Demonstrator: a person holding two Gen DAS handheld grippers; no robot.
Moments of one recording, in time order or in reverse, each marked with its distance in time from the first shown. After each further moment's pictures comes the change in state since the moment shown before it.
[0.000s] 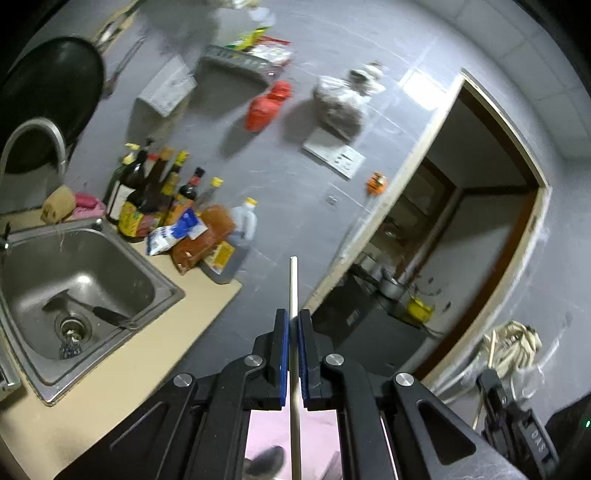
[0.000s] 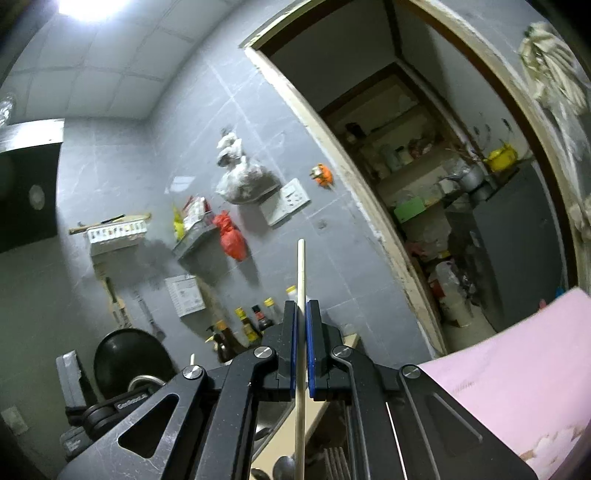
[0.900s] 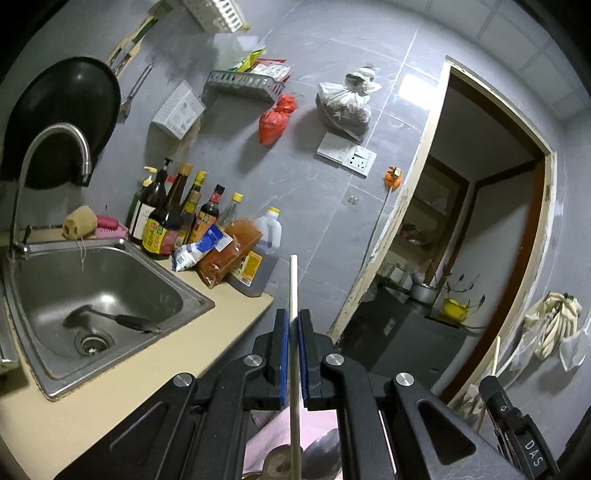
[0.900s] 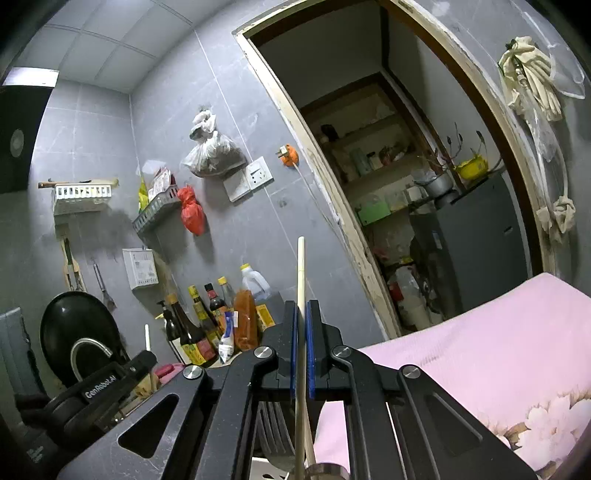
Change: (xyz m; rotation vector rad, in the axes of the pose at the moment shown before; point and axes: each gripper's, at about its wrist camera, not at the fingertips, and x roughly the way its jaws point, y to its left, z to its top) left arm 0.011 0.010 -0.074 0.141 -0.141 0.102; right arm 0.001 -0.029 -0.059 -0.098 -0.011 -0.149
